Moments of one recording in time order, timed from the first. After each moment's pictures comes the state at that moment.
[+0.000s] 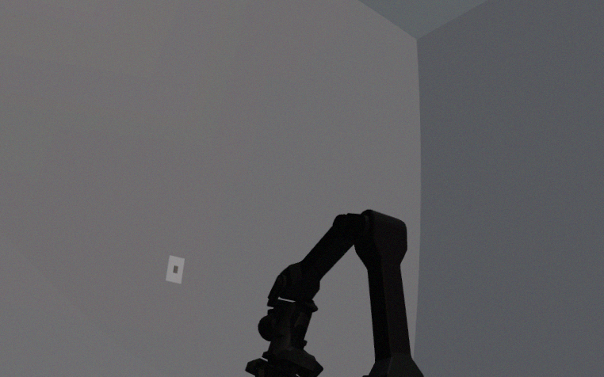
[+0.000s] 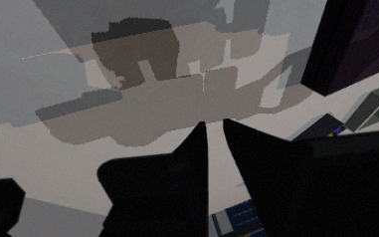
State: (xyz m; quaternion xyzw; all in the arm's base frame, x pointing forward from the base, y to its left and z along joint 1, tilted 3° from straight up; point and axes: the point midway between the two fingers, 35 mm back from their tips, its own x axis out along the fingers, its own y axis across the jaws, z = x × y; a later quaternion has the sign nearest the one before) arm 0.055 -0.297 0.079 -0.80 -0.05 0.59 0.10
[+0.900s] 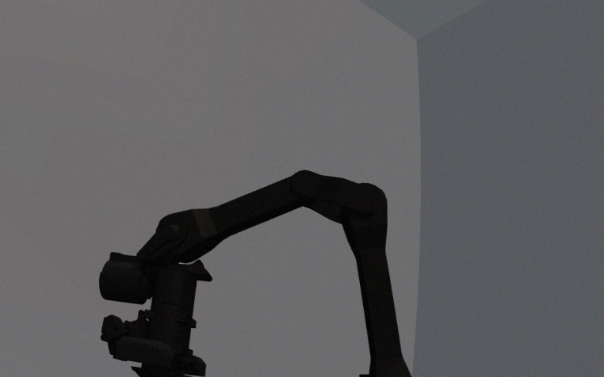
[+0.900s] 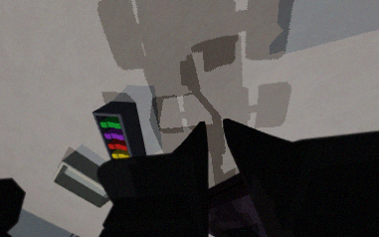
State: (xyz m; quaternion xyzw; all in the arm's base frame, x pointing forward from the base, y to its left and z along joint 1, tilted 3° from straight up) arm 0.284 -0.137 0.073 -0.25 -0.69 0.15 -0.67
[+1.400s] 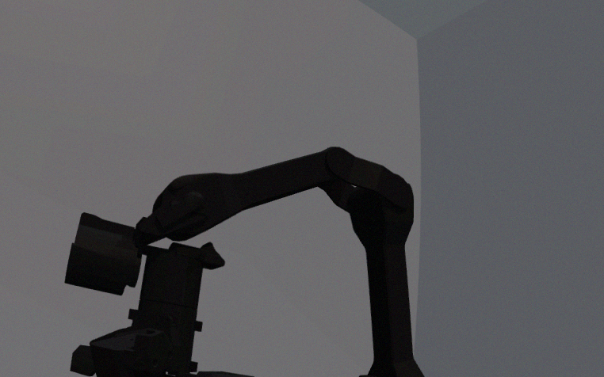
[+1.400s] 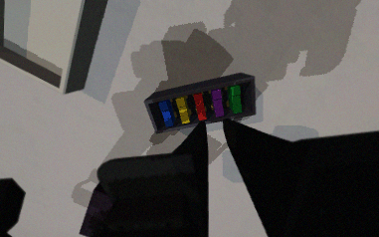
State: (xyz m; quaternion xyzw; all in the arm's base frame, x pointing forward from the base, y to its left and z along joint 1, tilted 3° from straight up) arm 0.320 0.011 0.070 0.25 -0.65 -0.28 -0.66
